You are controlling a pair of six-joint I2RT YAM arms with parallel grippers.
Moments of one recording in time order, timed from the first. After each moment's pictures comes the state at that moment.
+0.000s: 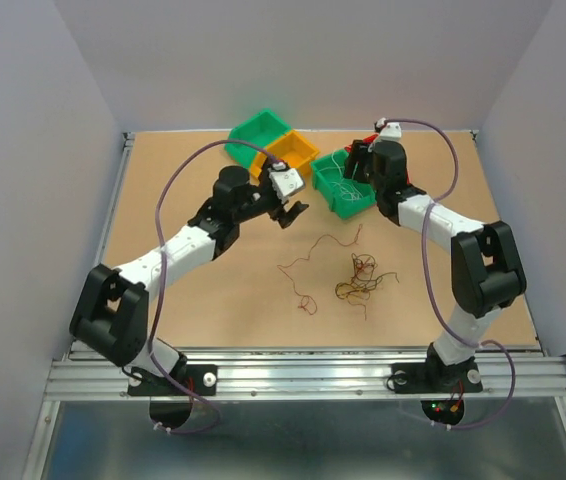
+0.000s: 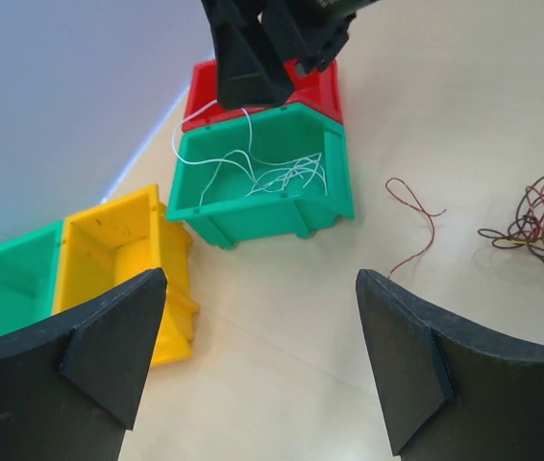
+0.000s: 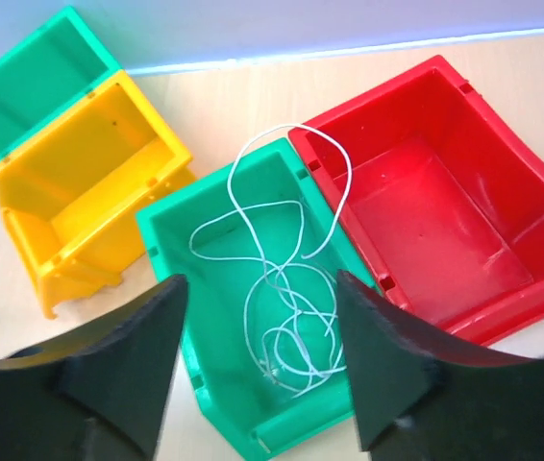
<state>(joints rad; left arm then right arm) -0.54 1.42 0.92 0.35 0.46 0.39 0.33 1.78 1.21 0.28 0.20 0.28</state>
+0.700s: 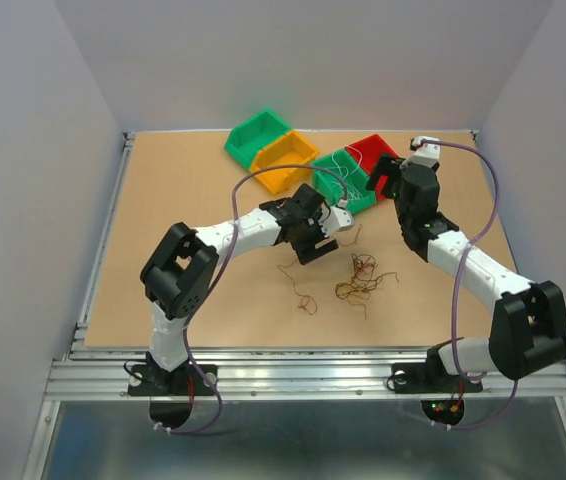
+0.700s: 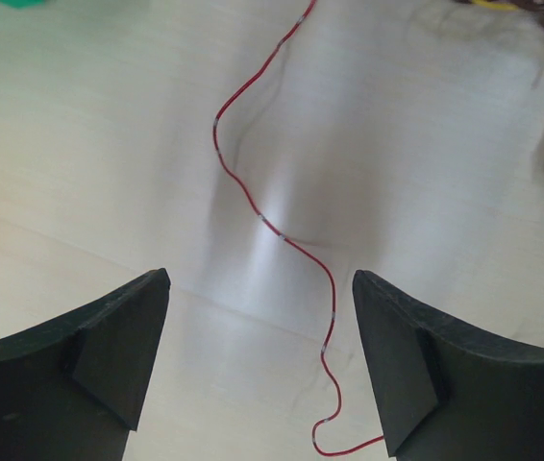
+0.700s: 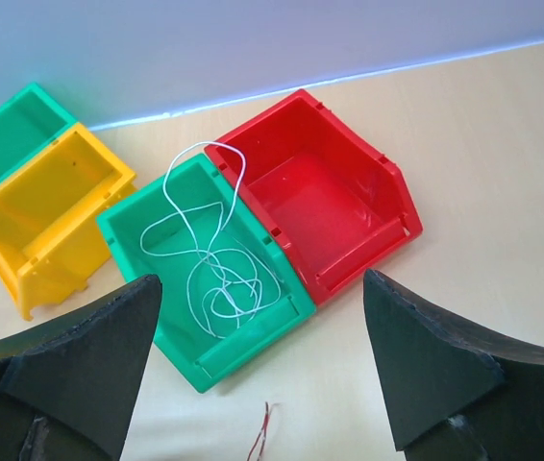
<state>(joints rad) -0.79 1.90 1.37 -0.42 0.13 0.46 0.33 1.37 0.91 0.30 0.39 0.26</state>
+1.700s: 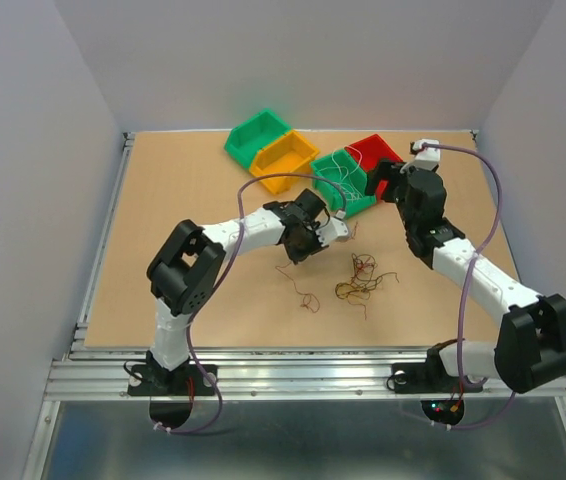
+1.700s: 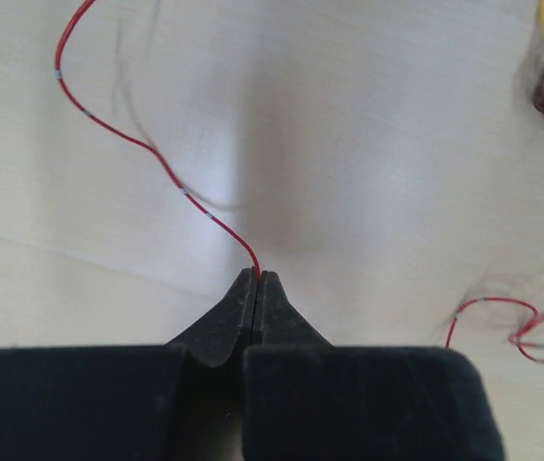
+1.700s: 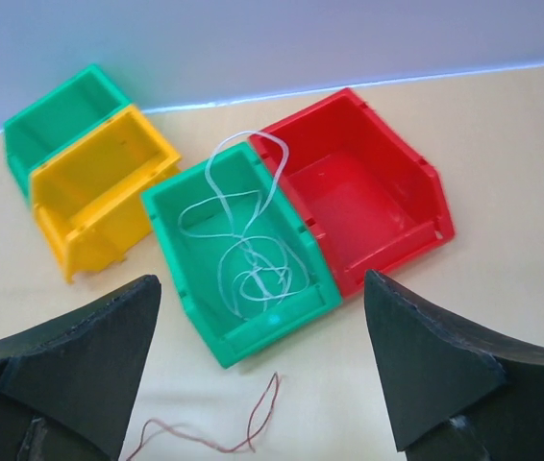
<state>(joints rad) -0.79 1.98 1.41 -0.57 0.17 0.46 0.33 1.29 0.86 0.30 0.30 0.24</state>
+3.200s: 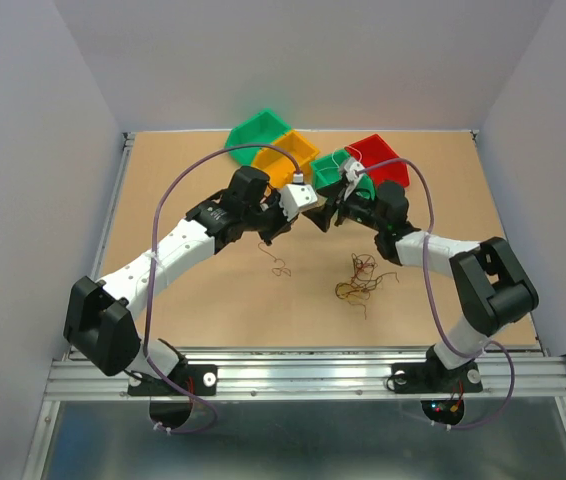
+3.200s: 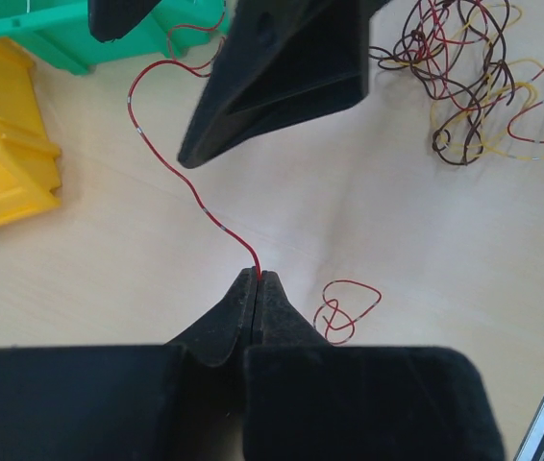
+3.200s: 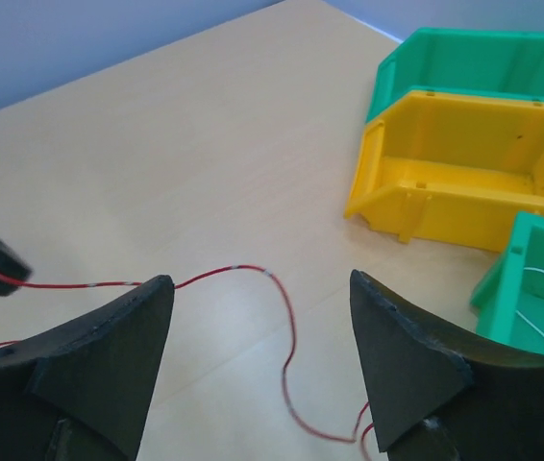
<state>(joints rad) -0.66 1.42 1.19 -0.45 0.32 0.42 0.43 1.62 0.81 0.80 -0.59 0.04</state>
